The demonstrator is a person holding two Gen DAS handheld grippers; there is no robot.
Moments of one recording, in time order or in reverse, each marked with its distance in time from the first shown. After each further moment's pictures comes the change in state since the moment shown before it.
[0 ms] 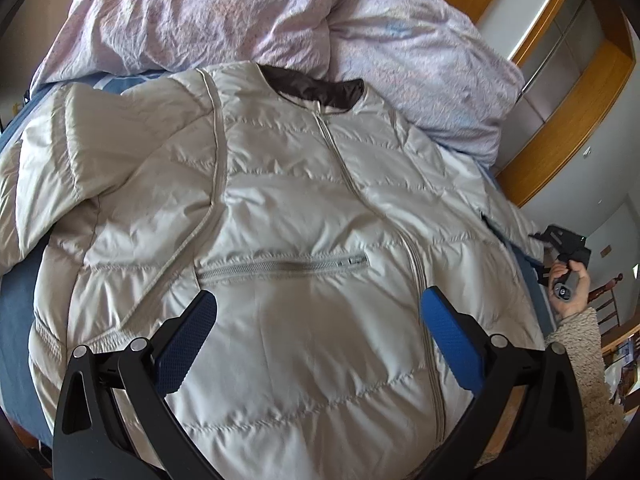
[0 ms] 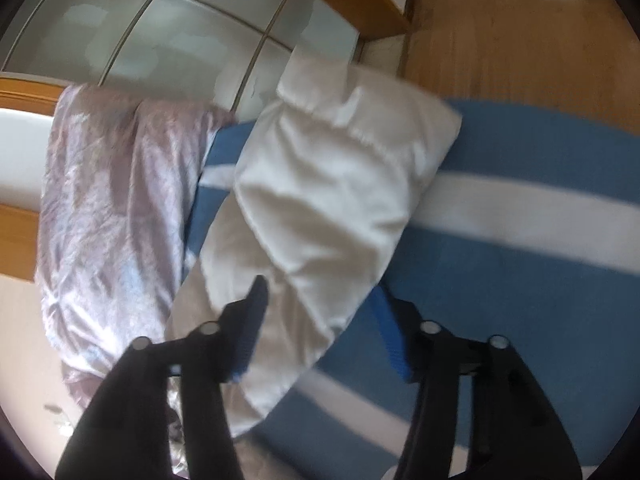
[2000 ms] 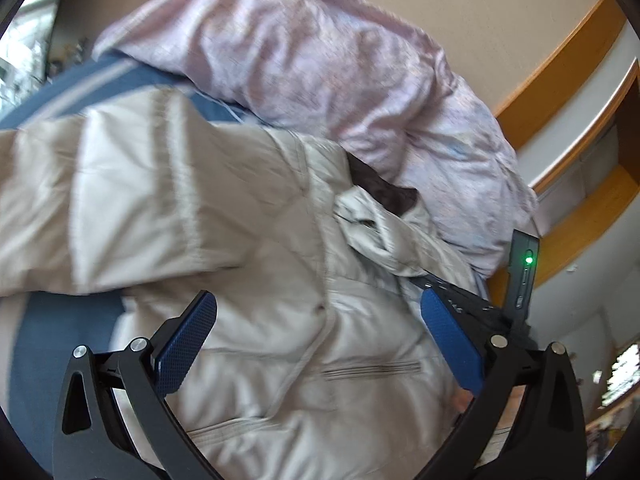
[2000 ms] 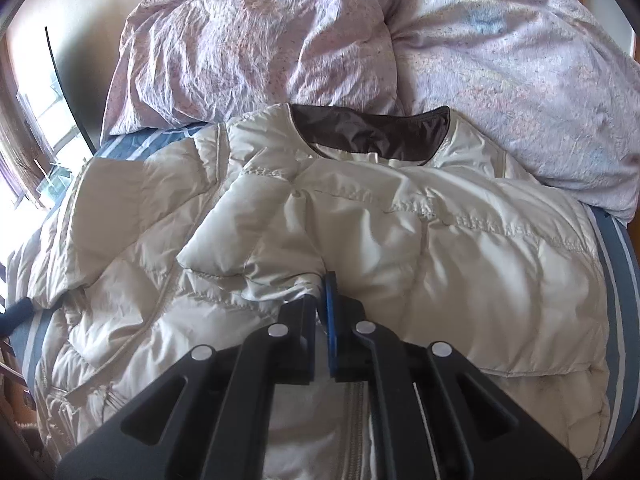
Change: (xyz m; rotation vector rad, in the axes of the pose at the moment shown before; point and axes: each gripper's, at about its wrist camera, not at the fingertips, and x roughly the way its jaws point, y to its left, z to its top) left arm -0.032 0.120 0.042 -0.298 -0.172 -0.105; right arm 0.014 0.245 -0.460 -1.463 0.213 0.125
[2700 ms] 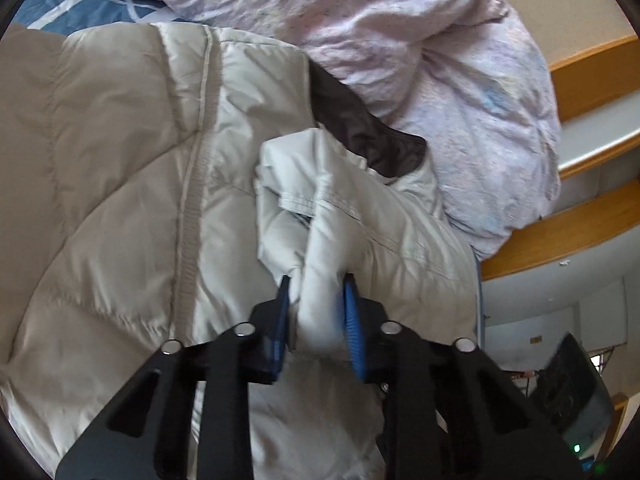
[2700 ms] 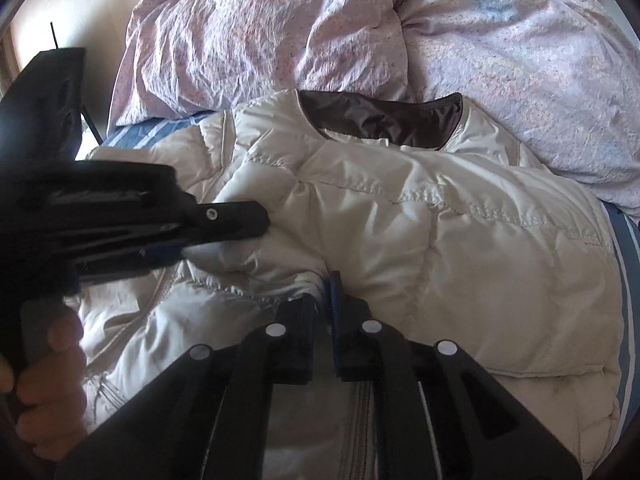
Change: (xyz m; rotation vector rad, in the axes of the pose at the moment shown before) left arm 0.174 -0.041 0.042 -0.112 0.283 -0.007; right arm 0.015 0.002 -0.009 -0.051 0.044 0.021
